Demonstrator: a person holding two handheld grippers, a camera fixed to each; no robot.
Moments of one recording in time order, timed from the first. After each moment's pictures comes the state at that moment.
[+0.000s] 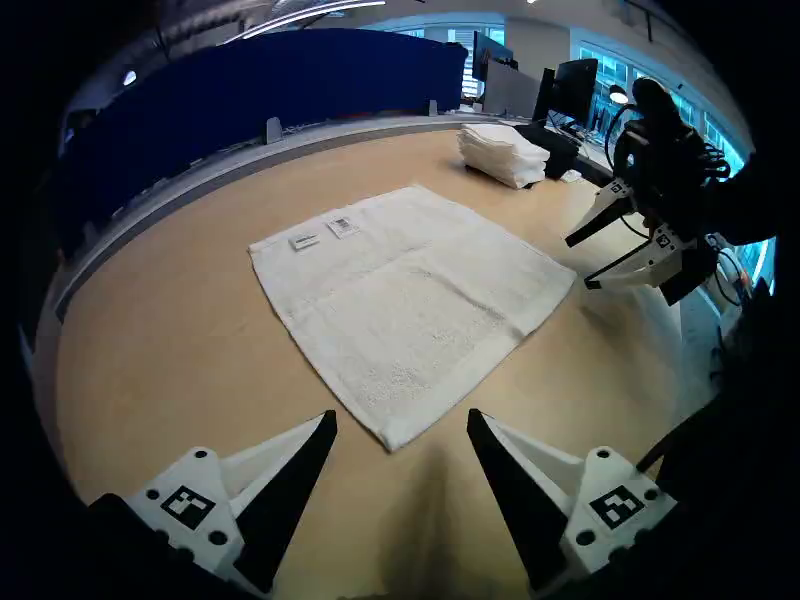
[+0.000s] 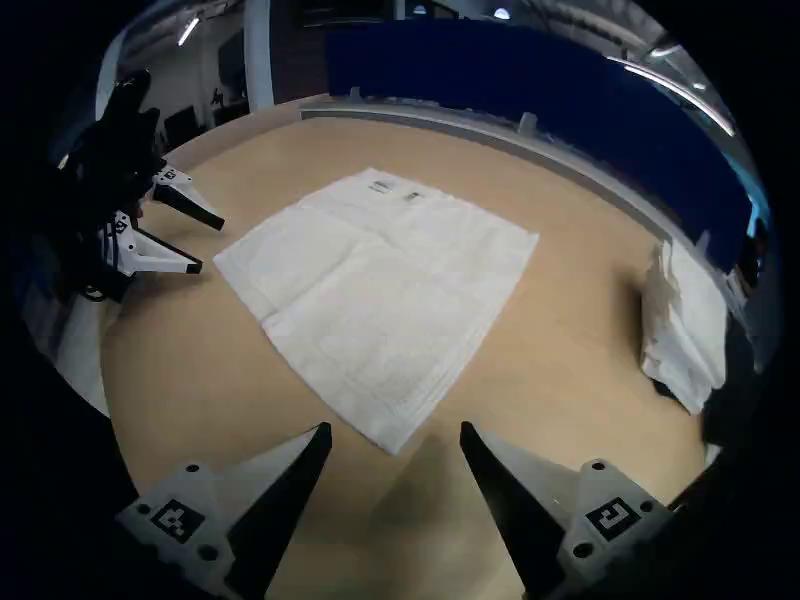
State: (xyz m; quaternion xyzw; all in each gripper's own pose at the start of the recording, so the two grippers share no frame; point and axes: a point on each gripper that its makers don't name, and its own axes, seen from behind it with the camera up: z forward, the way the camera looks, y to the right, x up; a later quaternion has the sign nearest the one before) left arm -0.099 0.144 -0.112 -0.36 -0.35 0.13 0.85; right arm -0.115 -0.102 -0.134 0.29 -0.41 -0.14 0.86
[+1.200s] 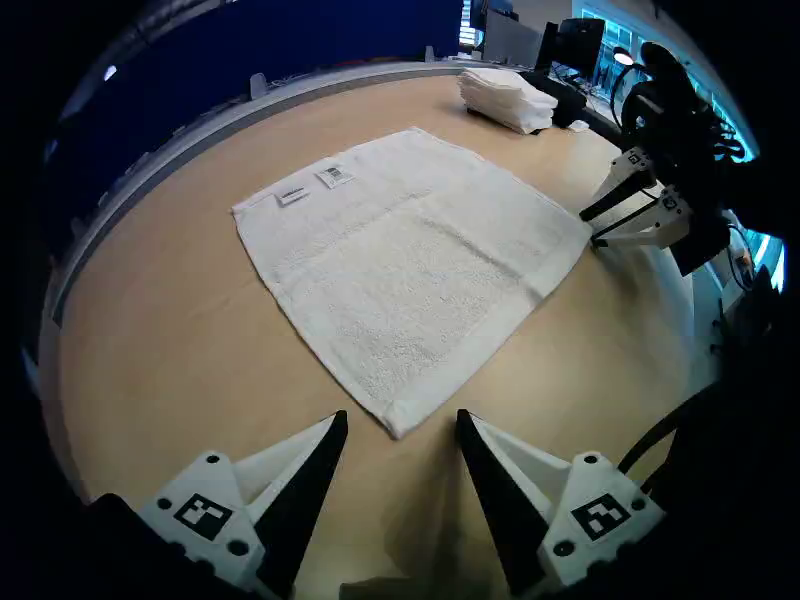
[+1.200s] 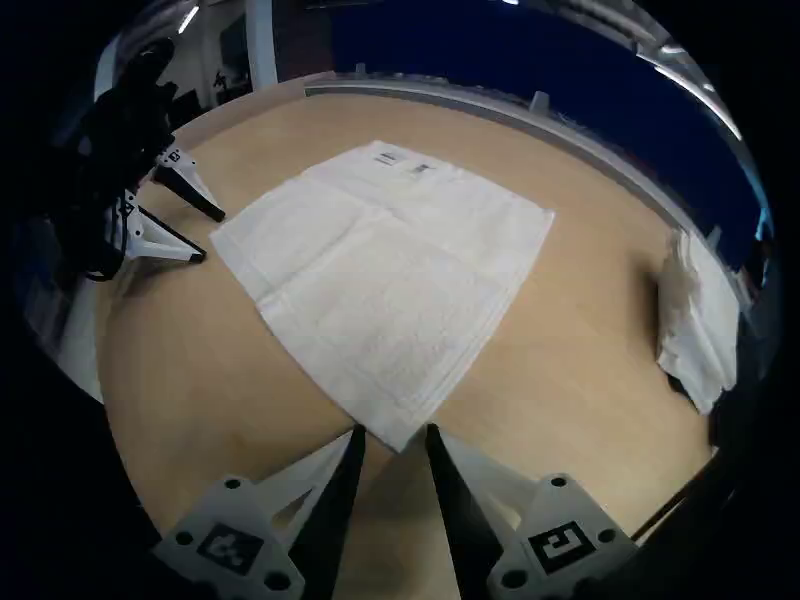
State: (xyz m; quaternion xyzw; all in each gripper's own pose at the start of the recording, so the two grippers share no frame) left arm -0.120 0.135 -0.114 -0.35 -0.43 0.18 0.81; right arm -0.132 -0.102 -0.133 0.29 -0.44 -0.15 0.84
